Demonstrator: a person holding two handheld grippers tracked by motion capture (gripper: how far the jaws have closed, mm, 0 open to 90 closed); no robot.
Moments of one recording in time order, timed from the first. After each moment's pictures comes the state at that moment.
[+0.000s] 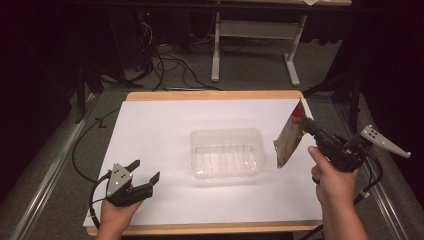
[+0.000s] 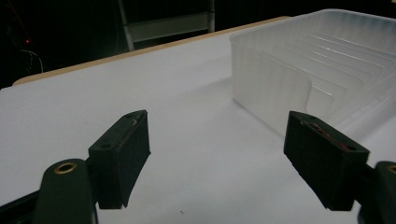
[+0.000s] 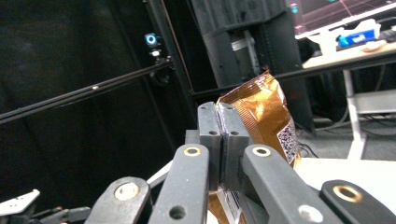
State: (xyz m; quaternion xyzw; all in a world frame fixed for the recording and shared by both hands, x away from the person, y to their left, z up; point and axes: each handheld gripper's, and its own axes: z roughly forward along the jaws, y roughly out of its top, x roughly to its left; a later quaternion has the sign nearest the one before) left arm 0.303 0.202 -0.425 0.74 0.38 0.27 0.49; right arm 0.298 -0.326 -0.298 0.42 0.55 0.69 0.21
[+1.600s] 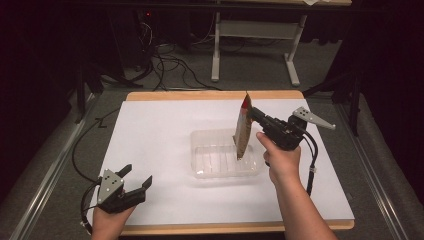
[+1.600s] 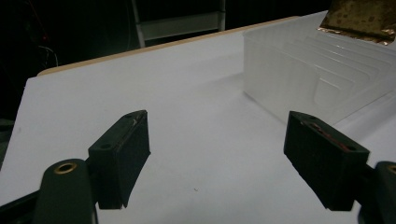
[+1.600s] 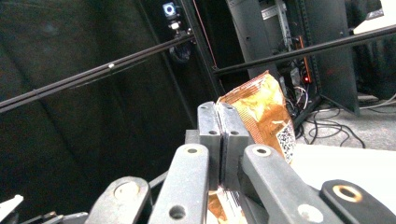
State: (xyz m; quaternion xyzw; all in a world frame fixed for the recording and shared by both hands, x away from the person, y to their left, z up) left arm 0.287 0.218 -0.425 0.72 0.40 0.28 0.49; right arm 0.369 -0.233 -0.320 0.41 0.58 0.69 0.15
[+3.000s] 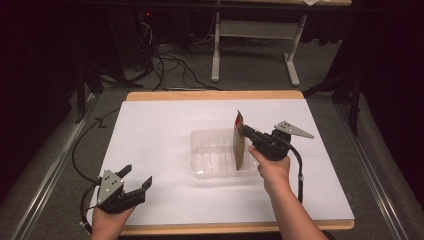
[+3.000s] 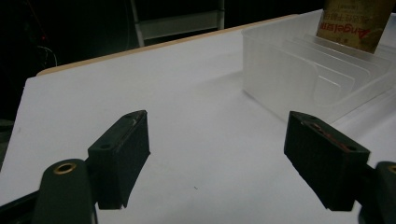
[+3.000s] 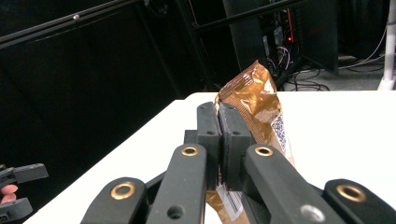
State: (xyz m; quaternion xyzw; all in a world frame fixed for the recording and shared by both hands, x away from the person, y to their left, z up) left arm 0.287 0.218 -0.425 0.73 0.40 0.28 0.48; right arm 0.378 -0.222 -0.378 0.44 0.63 0.62 0.15
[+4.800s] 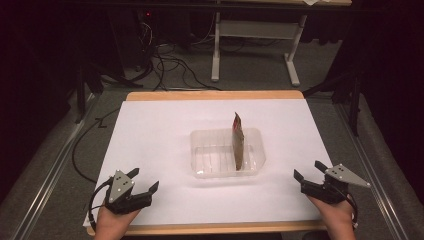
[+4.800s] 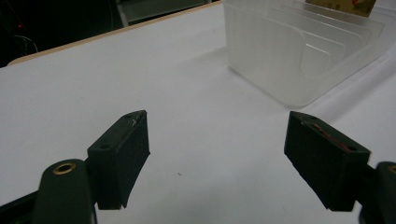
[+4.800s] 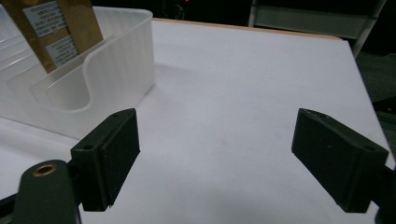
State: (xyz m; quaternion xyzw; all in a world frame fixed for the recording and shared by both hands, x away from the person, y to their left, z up) left arm 0.290 0.204 -0.433 0.77 0.38 0.26 0.45; right arm 0.279 -0.358 -0.438 0.50 0.68 0.44 0.31
